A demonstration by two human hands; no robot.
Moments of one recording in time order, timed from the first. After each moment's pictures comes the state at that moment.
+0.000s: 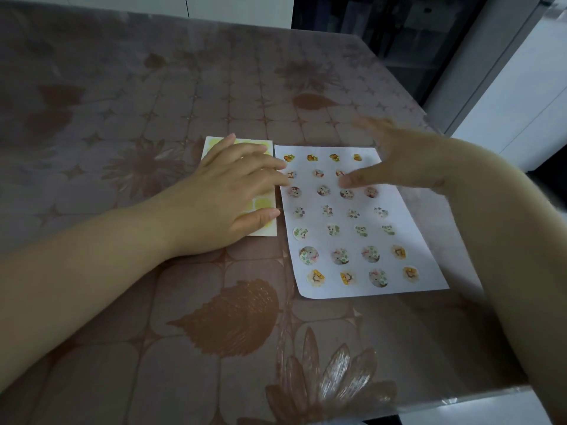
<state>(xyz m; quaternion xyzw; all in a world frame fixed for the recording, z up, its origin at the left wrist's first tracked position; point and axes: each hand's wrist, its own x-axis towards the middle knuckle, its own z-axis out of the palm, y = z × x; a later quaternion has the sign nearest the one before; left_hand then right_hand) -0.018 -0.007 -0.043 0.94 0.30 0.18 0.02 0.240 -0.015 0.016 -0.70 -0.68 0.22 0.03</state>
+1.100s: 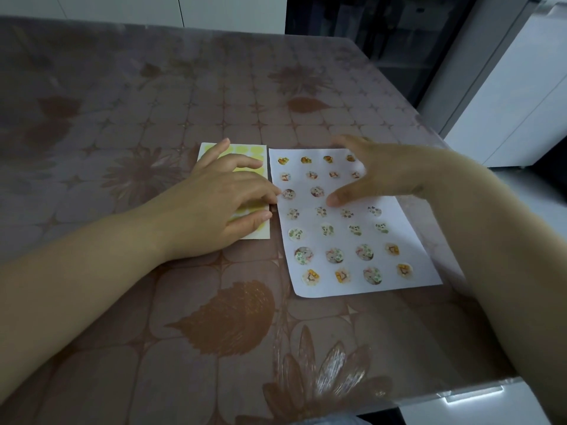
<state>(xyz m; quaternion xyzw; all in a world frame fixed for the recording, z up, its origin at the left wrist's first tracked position) -0.021 -0.005 -0.043 0.94 0.28 0.19 0.02 0.233 -0.017 0.010 -0.69 -0.67 0.27 -0.01</state>
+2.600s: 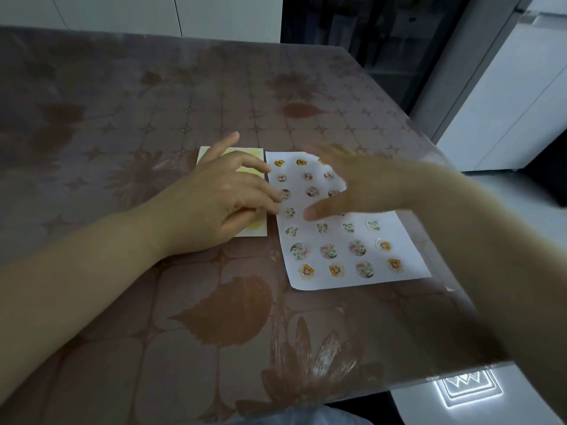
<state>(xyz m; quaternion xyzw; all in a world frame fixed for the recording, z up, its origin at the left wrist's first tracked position) -0.019 -0.008 -0.034 0.95 0.19 0.23 -0.03 0.213 -0.037 0.012 -0.62 -0.74 0.23 -0.02</state>
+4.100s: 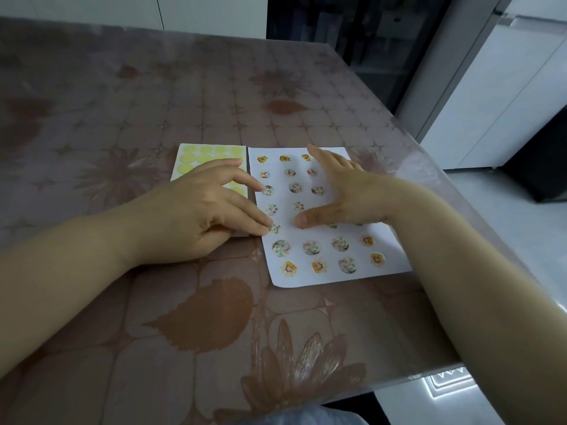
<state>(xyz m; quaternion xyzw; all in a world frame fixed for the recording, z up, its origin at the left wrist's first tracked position) -0.021 0.006 -0.054 0.96 0.24 0.11 0.07 0.223 -0.044 -0.009 -0.68 -0.70 0.24 0.01</state>
